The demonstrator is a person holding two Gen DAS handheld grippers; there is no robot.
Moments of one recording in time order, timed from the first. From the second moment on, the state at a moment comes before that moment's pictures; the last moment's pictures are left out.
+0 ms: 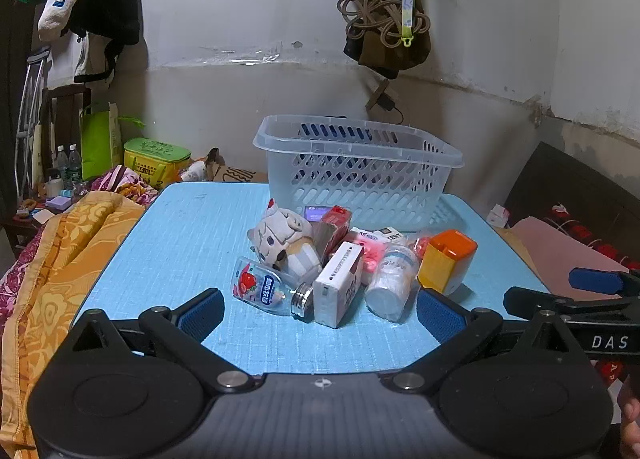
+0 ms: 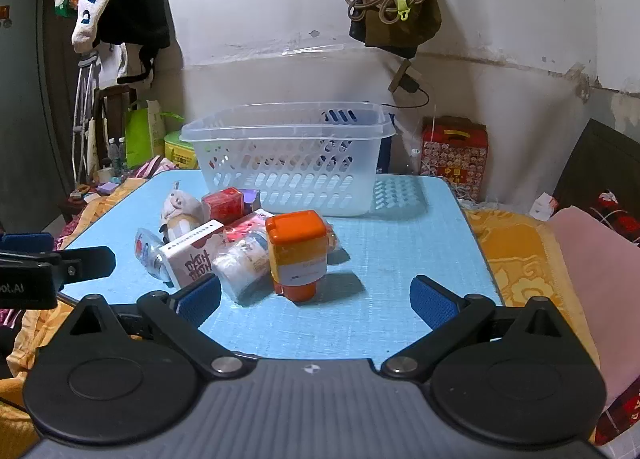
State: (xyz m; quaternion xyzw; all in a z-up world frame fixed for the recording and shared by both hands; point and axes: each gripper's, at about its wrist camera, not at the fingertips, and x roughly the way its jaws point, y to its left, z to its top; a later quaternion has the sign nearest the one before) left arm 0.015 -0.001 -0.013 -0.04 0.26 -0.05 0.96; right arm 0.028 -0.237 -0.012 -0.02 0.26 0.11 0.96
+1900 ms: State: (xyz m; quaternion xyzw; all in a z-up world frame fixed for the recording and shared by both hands) left arm 0.096 0.058 -0.026 -0.02 0.32 -0.06 0.95; right arm 0.087 -0.231 -0.004 -0.04 0.27 0.16 0.95
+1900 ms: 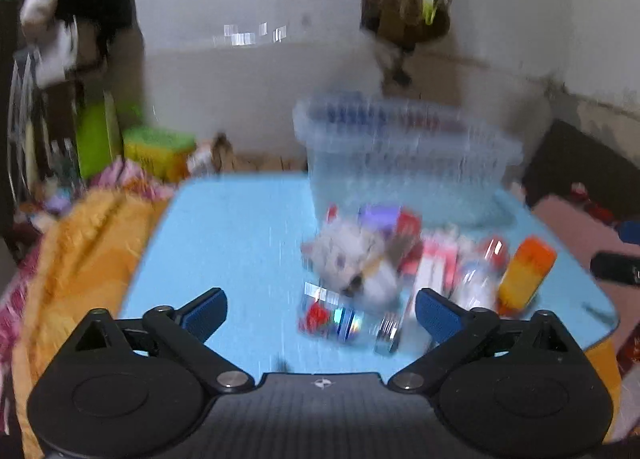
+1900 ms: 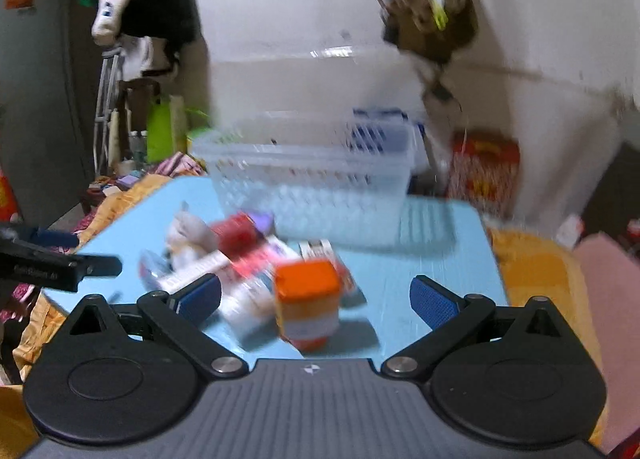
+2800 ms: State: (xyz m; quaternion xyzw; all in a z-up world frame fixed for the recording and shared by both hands) left arm 0.126 0.017 -0.080 0.08 0.34 -0.11 0.93; right arm 0.133 -0.226 -0.044 -0.07 0.33 0.23 0.91
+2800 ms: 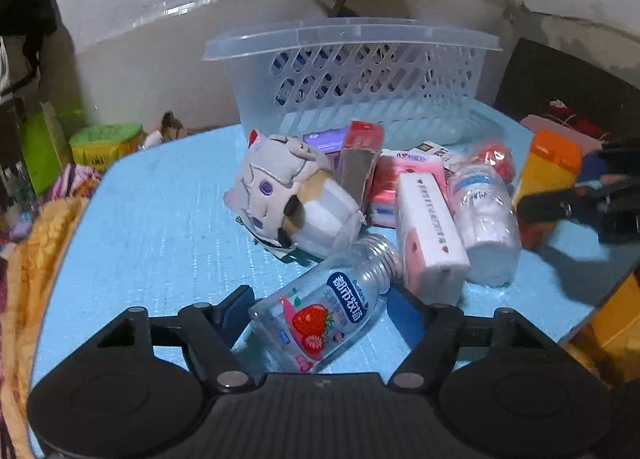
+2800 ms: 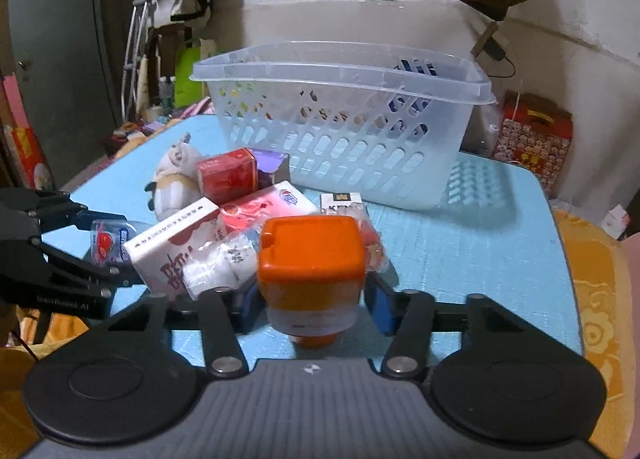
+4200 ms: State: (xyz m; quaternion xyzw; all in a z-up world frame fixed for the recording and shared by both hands) left arm 0.168 0.056 0.091 0.04 0.17 -0.07 0.98; right arm 0.192 -0.274 0.058 0.04 0.18 0.23 0.96
